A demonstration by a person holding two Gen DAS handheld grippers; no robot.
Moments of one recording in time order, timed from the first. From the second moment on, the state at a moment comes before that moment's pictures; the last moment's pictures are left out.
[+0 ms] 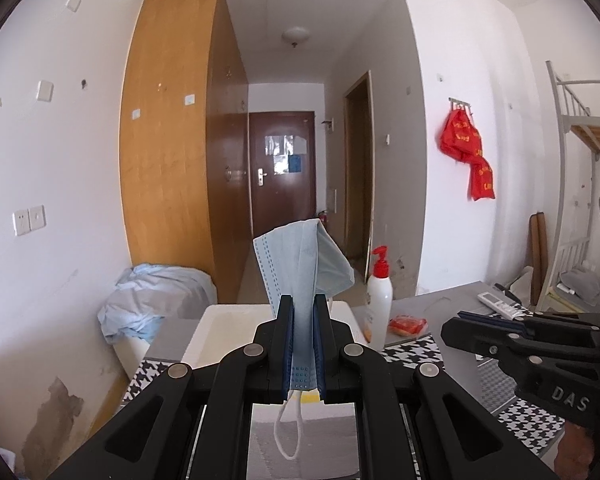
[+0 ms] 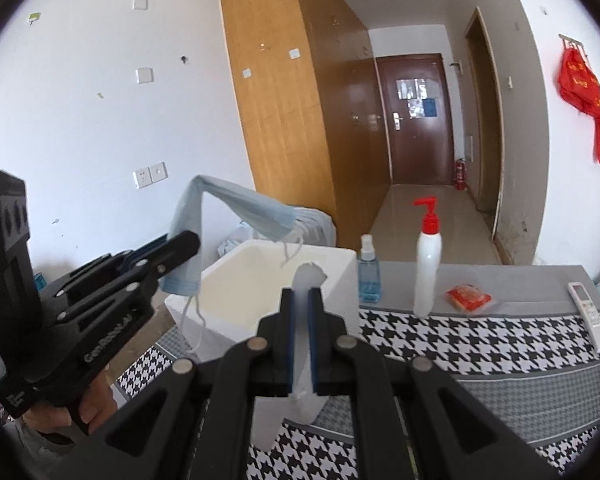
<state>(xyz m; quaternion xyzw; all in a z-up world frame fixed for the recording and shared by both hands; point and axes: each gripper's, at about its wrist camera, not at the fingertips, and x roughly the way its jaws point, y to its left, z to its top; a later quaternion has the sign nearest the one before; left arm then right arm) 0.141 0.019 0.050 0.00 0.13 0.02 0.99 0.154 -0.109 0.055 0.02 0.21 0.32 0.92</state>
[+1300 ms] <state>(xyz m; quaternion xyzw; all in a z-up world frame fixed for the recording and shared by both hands) 0.193 0.050 0.023 -0.01 0.21 0.04 0.98 0.169 -0.095 0.053 0.00 0.22 0.30 0.93</state>
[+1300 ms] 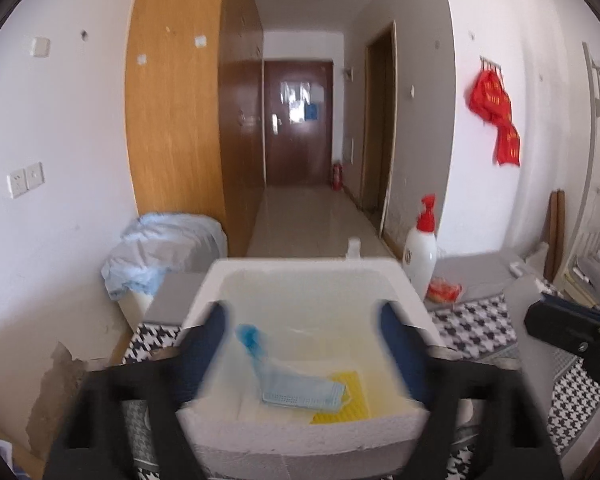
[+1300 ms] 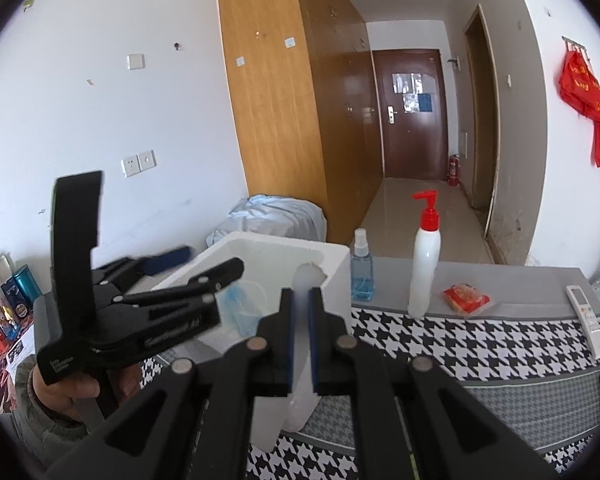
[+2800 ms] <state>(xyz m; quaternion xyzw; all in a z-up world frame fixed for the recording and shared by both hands) 0.114 0.107 0.018 -0.04 0.18 0.09 0.98 0.208 -0.006 0.076 -0.05 0.24 0.34 0.91</state>
